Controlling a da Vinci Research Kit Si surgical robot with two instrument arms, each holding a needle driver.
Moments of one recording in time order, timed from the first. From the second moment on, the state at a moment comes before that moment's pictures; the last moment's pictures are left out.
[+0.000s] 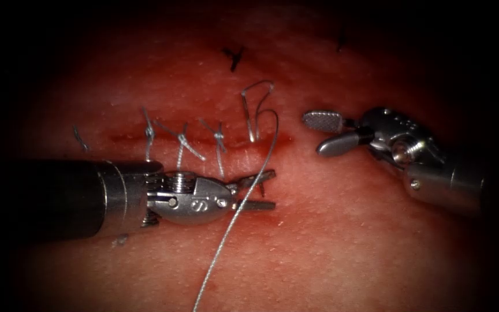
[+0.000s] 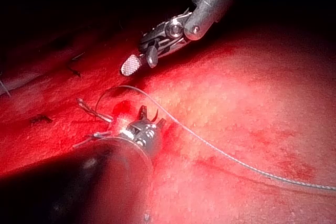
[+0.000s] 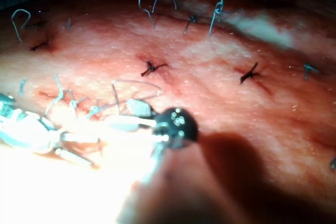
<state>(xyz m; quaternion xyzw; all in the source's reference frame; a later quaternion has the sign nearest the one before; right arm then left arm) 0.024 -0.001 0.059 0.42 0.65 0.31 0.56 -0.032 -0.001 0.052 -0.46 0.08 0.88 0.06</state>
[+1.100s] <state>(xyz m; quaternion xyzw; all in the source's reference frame) 0.025 -0.007 0.060 0.40 0.66 0.28 0.57 -0.024 0.003 0.044 -0.57 -0.53 0.57 0.28</state>
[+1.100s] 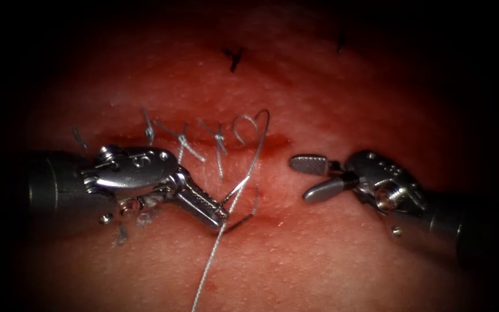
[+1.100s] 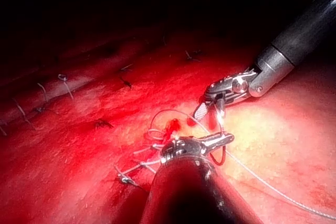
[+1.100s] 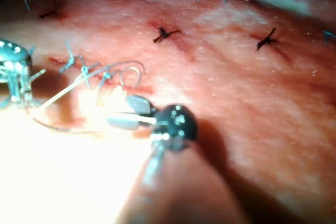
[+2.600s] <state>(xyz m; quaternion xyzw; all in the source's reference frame) 0.033 -0.010 0.045 0.15 0.63 0.24 0.73 -0.018 0.006 0.022 -0.71 0.10 0.67 0.19</state>
